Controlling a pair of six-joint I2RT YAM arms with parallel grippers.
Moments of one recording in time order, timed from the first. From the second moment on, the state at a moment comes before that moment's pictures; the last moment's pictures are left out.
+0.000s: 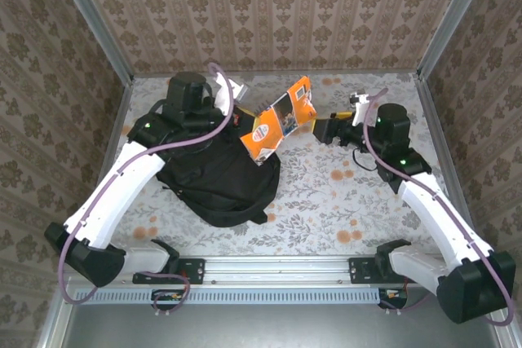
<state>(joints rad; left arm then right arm) -0.59 1.27 1.46 -0.70 0.57 -0.08 0.22 1.07 0.87 -0.06 -0.50 0.33</state>
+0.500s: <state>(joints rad) -0.53 1.25 1.44 -0.66 0.86 -0.14 0.21 1.25 1.02 0.02 -0.75 0.07</state>
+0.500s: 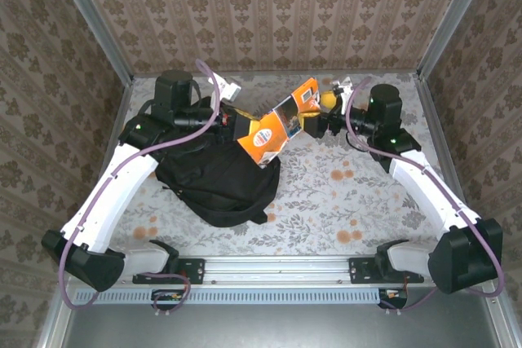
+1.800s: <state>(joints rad) -0.30 1.17 1.15 -0.49 0.70 -0.43 0.25 1.37 0.98 0.31 -0.90 0.77</state>
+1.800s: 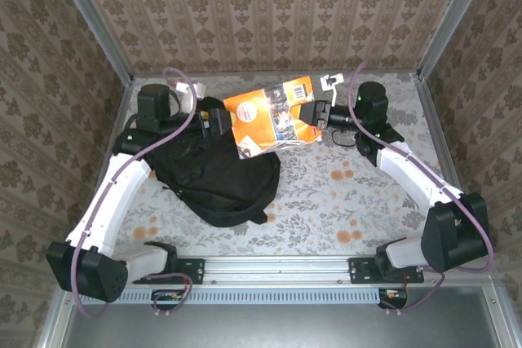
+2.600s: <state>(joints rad) -0.30 1.30 1.02 0.03 0.80 -0.81 0.26 1.19 0.68 0.63 -0.76 1.27</state>
